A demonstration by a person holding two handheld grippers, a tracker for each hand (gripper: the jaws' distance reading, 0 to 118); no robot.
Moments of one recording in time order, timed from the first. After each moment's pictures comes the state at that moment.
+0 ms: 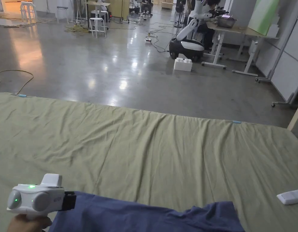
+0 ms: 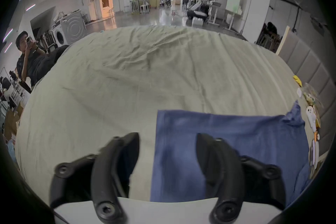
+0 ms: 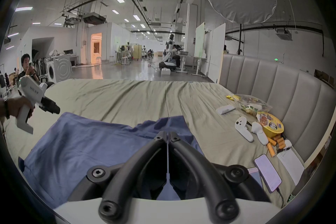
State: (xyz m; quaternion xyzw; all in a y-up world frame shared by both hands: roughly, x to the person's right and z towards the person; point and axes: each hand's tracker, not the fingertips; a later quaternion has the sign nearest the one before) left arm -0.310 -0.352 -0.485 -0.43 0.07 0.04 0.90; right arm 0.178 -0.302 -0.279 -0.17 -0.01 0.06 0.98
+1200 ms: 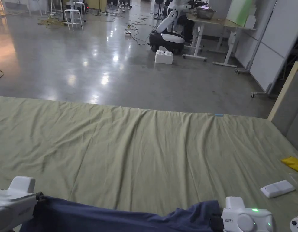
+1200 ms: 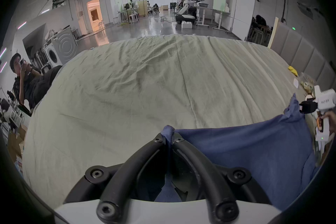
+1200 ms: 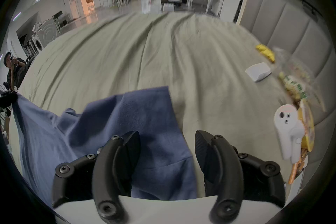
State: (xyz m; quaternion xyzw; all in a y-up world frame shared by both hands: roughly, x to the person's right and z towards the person) left arm -0.291 -0.326 -0.491 -0.39 0.03 -0.01 0.92; right arm 0.263 -0.390 -0.557 -0.49 0.02 0.04 0.87
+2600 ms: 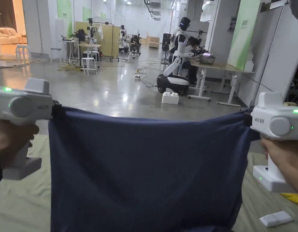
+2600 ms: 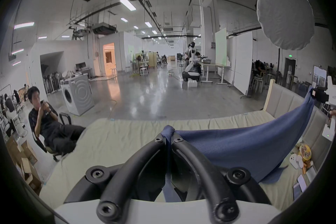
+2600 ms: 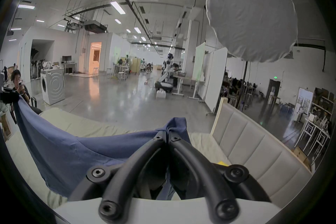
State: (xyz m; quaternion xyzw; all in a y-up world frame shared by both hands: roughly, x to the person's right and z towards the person) left arm -0.308 -0.032 -0.471 -0.16 0.07 -0.01 0.98; right arm 0.245 0.016 -0.546 -0.11 0.00 0.08 0.99
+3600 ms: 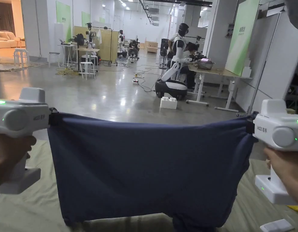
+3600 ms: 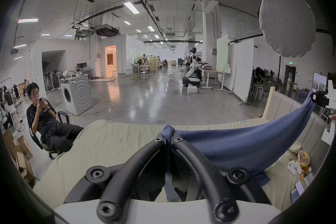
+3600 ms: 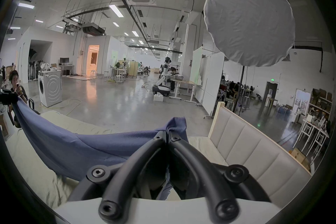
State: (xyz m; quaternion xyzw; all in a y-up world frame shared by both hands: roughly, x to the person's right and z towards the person) left arm -0.310 -0.008 -0.490 -0.15 0.07 0.00 0.99; right arm 0.237 0.008 -0.507 -0.08 0.00 0.10 0.99
